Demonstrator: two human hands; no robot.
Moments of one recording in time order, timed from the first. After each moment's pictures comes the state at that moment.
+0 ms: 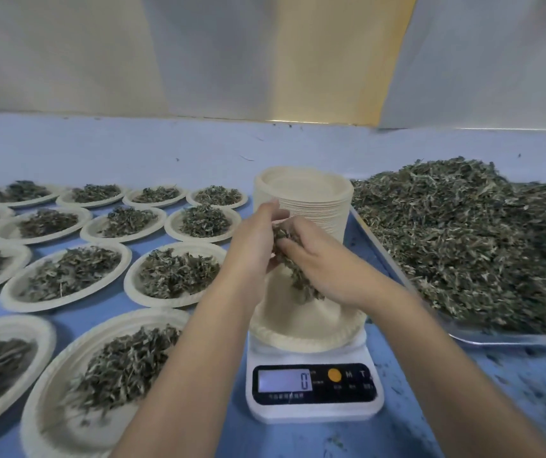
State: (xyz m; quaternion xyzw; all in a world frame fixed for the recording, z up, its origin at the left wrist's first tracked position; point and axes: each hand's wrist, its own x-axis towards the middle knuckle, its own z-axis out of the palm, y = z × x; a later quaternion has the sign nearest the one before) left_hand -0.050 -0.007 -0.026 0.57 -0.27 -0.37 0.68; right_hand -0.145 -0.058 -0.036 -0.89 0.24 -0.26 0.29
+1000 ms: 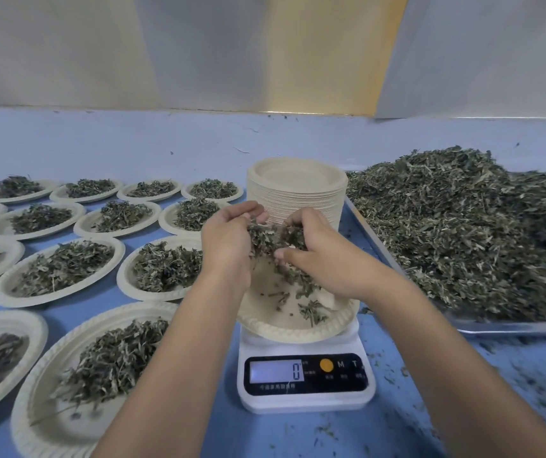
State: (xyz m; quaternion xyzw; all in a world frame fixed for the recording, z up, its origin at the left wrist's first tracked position) left_hand -0.038 -0.014 -0.040 0.50 -0.19 -0.31 0.79; right_hand -0.159 -0.063 -0.038 -0.89 0.26 -0.22 0.29
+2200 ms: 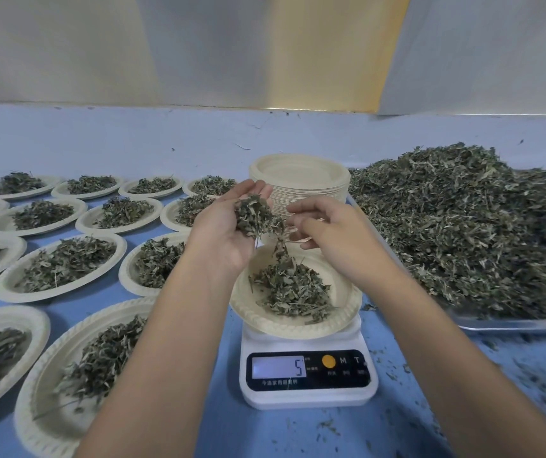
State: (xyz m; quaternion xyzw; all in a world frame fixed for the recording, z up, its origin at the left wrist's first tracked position) left_hand -0.034 -0.006 -0.014 0.32 -0.11 -0.46 0.83; right_hand -0.158 -0.067 -0.035 -0.77 0.28 -0.37 0.45
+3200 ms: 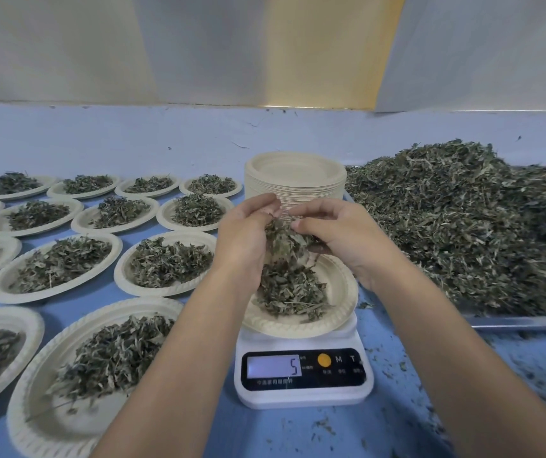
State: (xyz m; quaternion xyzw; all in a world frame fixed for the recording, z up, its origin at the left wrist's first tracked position) left_hand -0.051 -0.015 -0.041 0.50 -0.27 -0.36 0.74; right_hand -0.167 -0.067 -0.029 -0.70 0.29 -0.35 0.55
